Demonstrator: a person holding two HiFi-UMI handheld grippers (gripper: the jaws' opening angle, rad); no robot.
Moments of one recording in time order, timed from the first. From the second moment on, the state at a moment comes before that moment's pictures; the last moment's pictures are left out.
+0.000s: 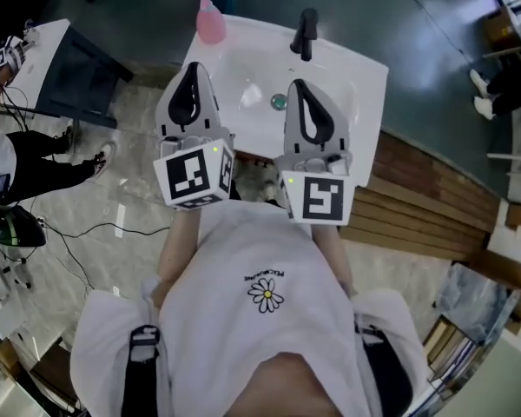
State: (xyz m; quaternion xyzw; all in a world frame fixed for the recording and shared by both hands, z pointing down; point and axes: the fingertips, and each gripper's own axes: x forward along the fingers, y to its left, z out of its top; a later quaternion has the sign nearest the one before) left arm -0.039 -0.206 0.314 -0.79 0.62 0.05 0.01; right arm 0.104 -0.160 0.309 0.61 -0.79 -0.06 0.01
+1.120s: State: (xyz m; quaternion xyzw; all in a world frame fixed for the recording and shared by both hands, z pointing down) left arm -0.040 -0.394 0.396 -0.84 0.54 -0.04 -0.06; right arm 0.087 -0.217 0.315 0.68 -0.73 -0.07 0.06
